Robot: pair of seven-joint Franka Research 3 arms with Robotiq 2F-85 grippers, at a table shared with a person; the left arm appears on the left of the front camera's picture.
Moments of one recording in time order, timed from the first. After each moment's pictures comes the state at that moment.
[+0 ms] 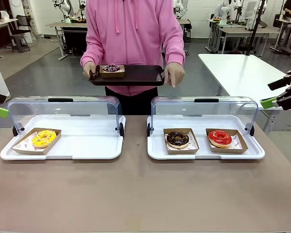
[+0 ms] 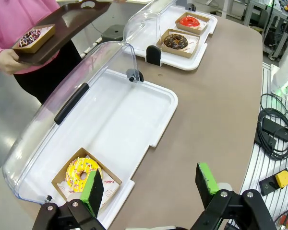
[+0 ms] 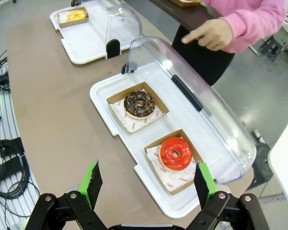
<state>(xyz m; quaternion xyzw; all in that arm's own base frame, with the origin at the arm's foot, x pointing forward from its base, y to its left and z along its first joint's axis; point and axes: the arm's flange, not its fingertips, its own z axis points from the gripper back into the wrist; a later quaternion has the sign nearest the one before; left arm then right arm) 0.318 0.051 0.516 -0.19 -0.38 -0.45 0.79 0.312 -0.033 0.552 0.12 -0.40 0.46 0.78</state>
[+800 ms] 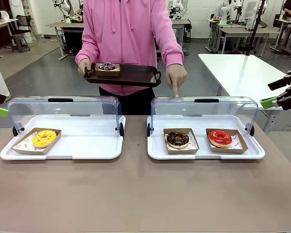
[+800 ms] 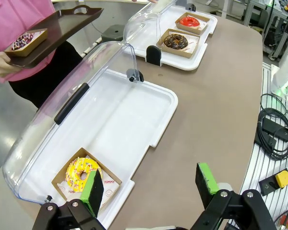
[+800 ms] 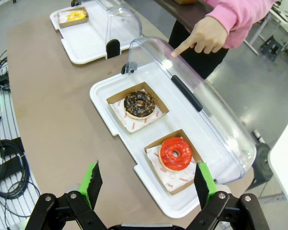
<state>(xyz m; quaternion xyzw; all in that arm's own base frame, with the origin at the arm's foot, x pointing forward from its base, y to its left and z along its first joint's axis) 0.318 0.051 0.516 -0.19 -0.38 -0.45 0.79 0.312 -0.033 0.552 0.12 -0.40 0.46 0.78</state>
